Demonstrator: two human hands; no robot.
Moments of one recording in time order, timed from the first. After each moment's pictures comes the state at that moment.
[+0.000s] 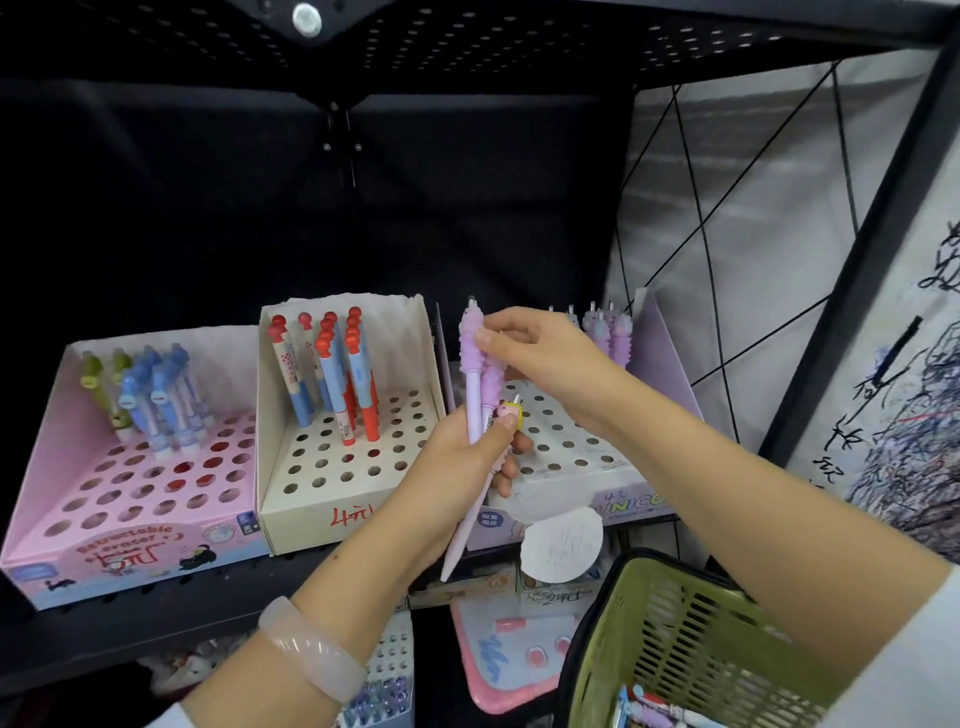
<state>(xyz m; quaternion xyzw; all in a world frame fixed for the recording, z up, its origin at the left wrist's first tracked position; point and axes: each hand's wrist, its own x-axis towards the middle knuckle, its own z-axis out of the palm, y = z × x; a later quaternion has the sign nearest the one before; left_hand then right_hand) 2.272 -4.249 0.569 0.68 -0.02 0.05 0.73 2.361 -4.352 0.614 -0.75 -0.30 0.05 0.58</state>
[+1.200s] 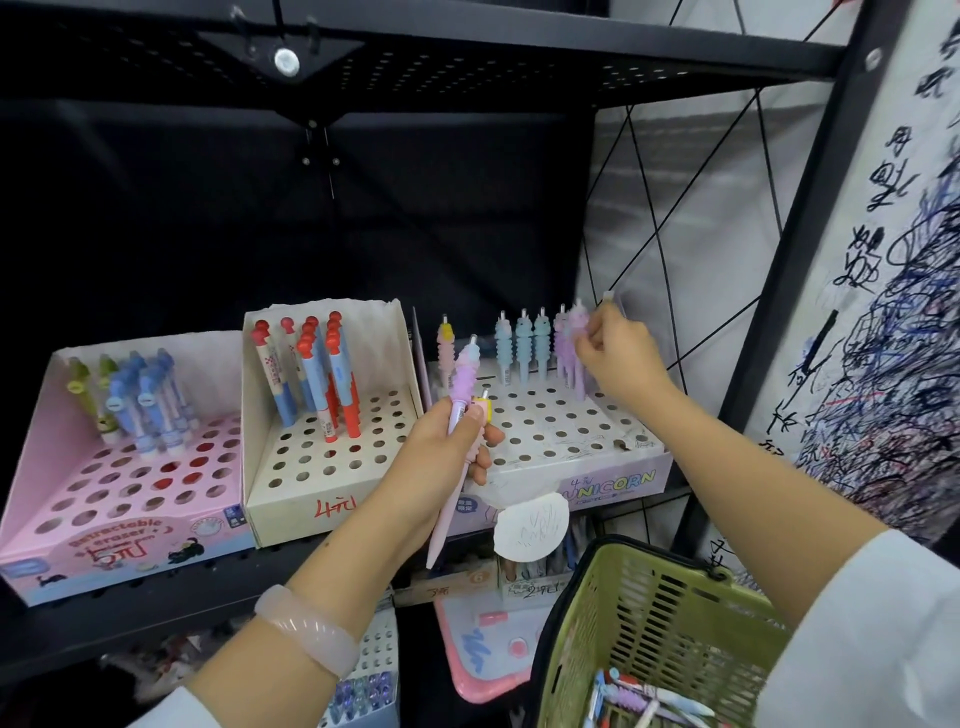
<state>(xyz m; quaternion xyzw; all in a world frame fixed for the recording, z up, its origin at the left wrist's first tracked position) 2.272 -4.252 0.565 0.69 -0.01 0.06 0.72 2.402 -4.434 0.591 -0.92 -0.13 -0.22 0.31</state>
